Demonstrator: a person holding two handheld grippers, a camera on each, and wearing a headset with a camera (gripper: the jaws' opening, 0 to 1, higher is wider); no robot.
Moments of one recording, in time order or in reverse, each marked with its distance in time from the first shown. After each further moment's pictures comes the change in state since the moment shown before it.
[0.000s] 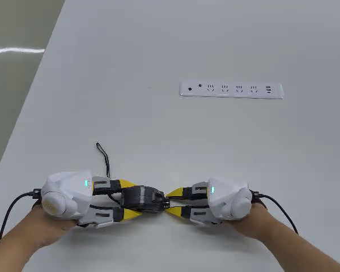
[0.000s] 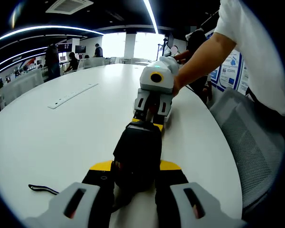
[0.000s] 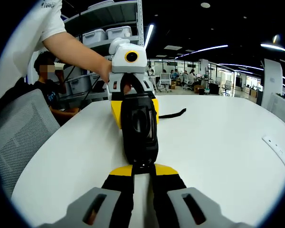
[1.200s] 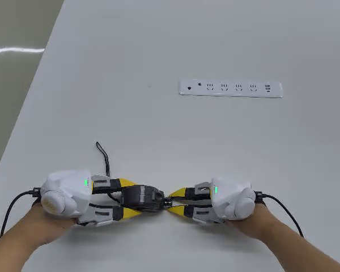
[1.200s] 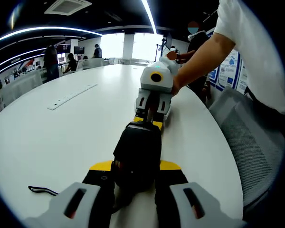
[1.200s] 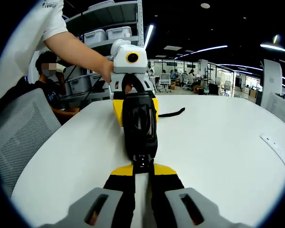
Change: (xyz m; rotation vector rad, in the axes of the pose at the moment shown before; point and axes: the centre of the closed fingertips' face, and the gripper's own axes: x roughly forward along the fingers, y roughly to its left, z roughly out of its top) left arm 0.000 0.000 0.001 0.011 -0.006 -0.009; right arm -0.010 -0.001 -0.005 0.005 -0.004 -0.008
